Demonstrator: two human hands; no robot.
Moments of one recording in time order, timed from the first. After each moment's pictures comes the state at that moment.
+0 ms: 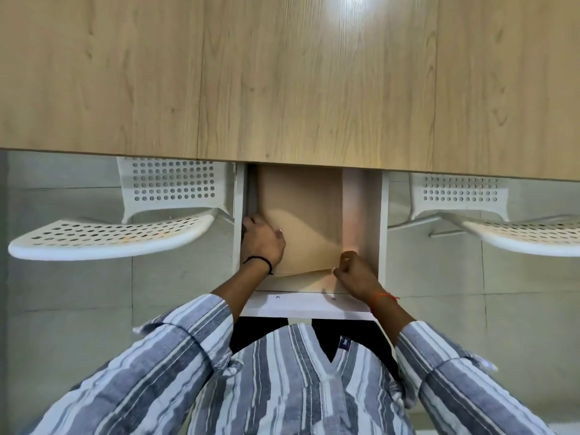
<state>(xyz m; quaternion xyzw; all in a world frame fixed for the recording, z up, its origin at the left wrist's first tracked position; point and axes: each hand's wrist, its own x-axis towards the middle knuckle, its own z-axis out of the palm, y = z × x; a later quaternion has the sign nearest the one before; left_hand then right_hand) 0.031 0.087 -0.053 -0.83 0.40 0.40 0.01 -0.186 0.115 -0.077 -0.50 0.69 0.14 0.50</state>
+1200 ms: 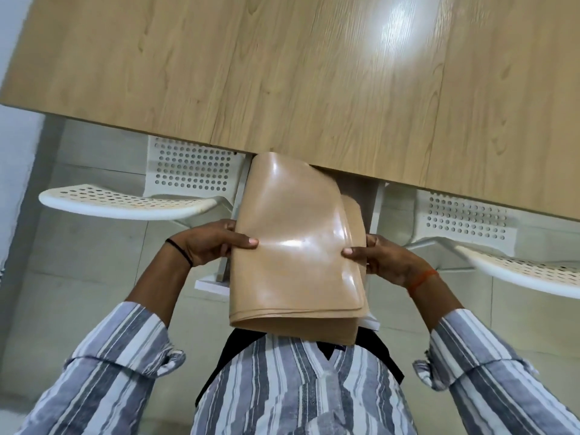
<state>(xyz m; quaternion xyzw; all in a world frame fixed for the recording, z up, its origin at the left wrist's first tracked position) 0.094 0.123 0.028 -0.54 0.20 0.79 -0.19 -0.248 0.042 -0.003 -0.34 0.48 0.03 0.81</state>
